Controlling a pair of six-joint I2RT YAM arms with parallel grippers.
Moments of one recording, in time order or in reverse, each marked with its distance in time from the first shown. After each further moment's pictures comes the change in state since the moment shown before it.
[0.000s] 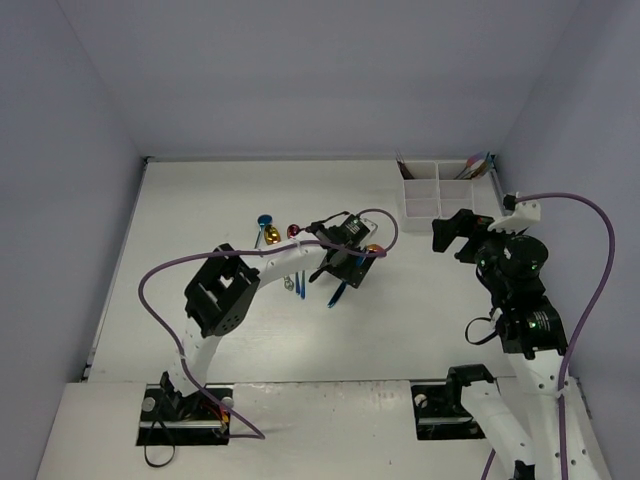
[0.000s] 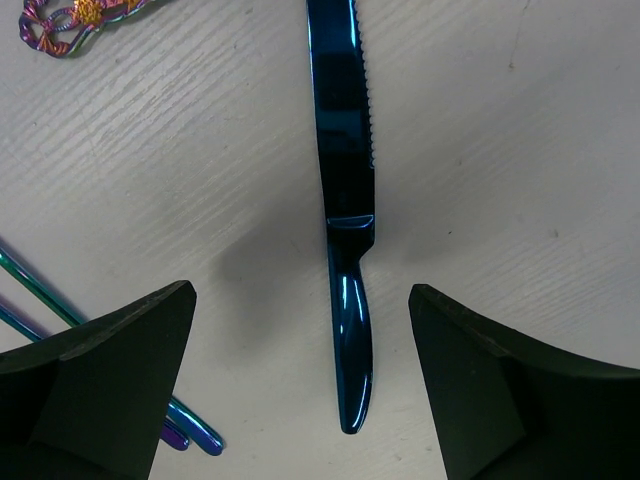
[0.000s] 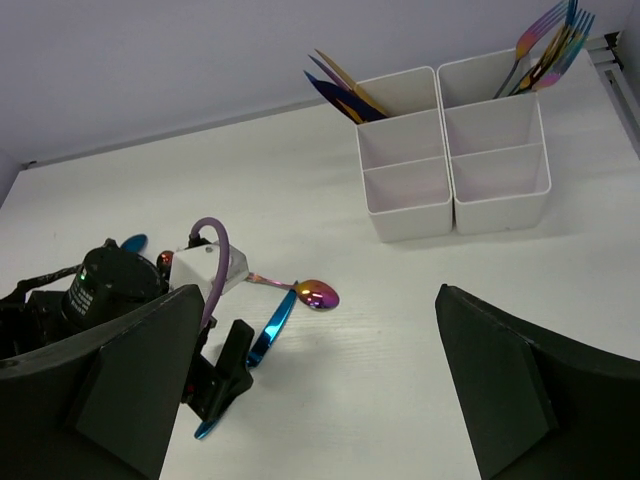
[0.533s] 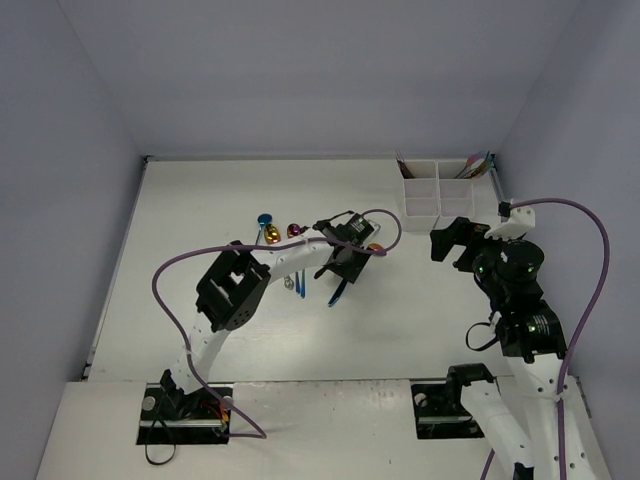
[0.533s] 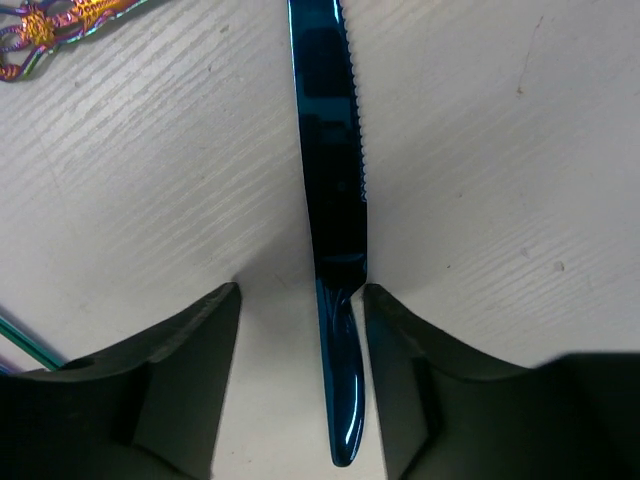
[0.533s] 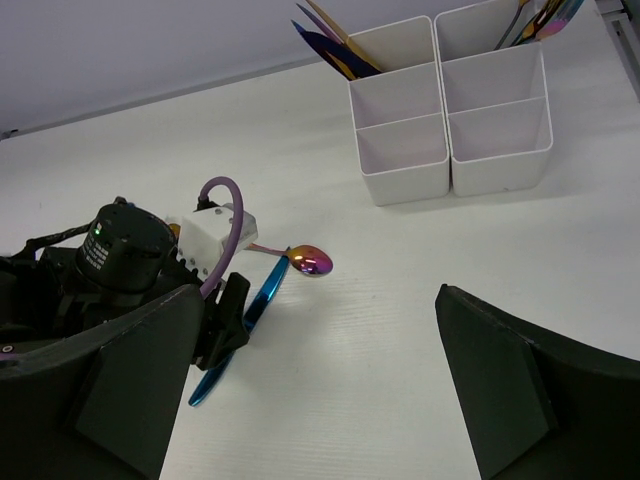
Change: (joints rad) left arm 0.001 0.083 0.075 -0.029 0.024 -0.006; right arm 0.000 -0.022 -0.023 -0.070 -0.009 0.001
